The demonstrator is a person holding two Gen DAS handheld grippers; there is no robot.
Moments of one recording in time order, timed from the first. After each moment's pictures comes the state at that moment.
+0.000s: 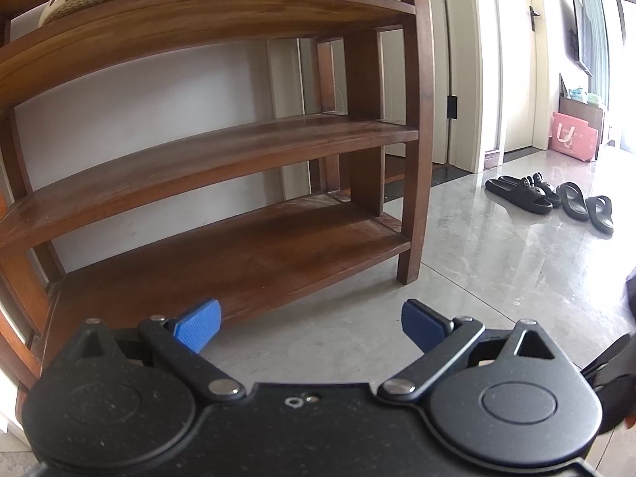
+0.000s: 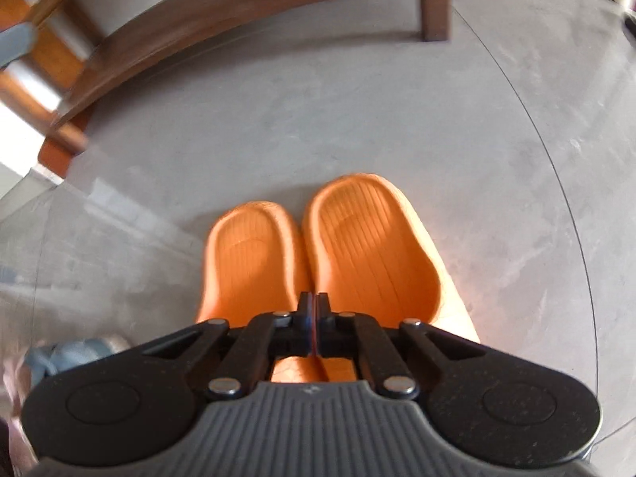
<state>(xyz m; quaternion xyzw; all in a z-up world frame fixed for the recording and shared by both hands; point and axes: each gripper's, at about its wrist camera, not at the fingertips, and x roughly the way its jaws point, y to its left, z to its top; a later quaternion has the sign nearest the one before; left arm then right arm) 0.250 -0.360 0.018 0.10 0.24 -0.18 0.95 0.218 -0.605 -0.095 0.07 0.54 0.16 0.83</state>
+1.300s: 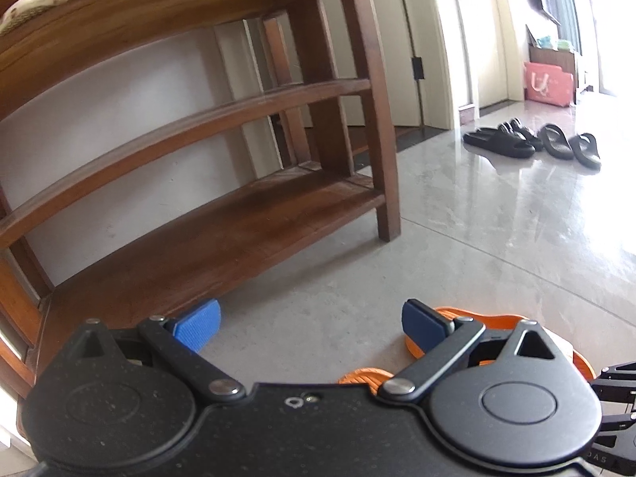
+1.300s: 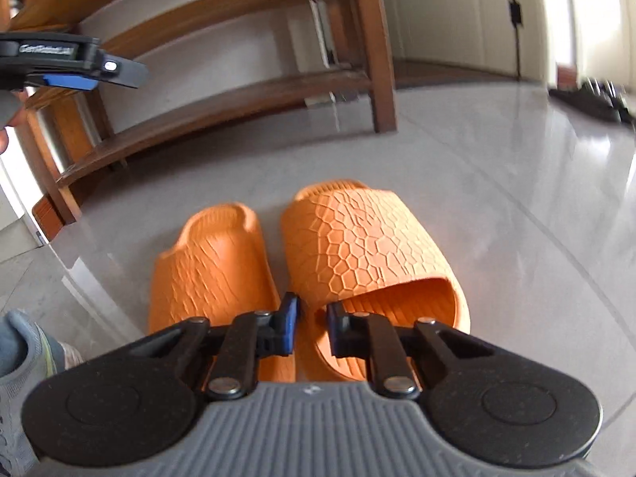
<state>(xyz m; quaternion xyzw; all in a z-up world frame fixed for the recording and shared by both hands) 0.229 -0.381 -0.023 0.17 0.25 -0.20 0.93 0.103 -0.612 -0.172 0.10 0.31 0.06 0.94</state>
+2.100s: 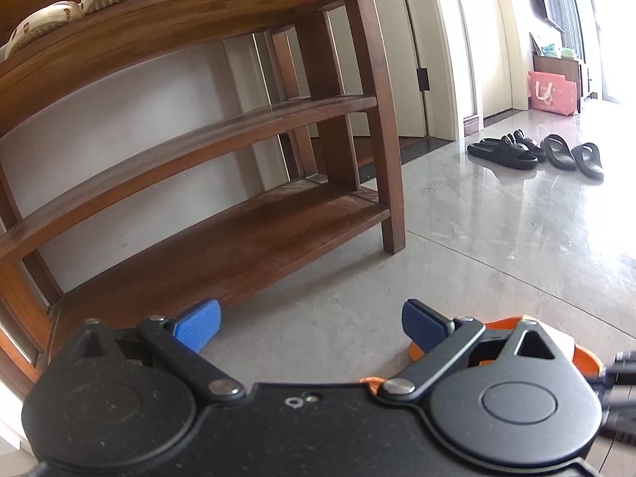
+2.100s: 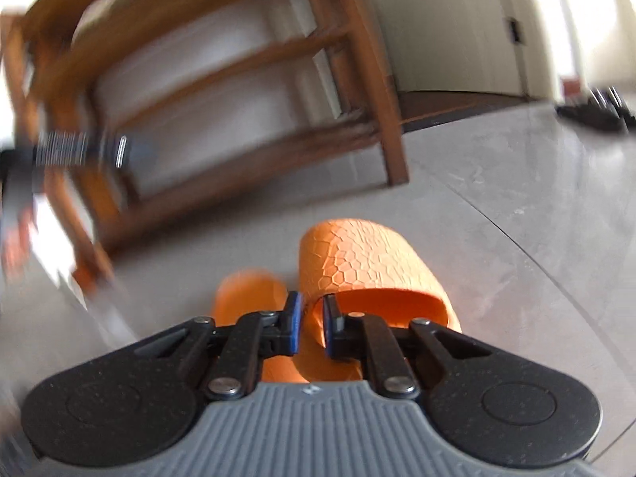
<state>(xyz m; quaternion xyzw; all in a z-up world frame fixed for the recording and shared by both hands) 0.222 -0.382 -0.012 0.17 0.24 -0.19 0.94 0.091 -0.626 -0.151 0.09 0.29 0.09 0.95</state>
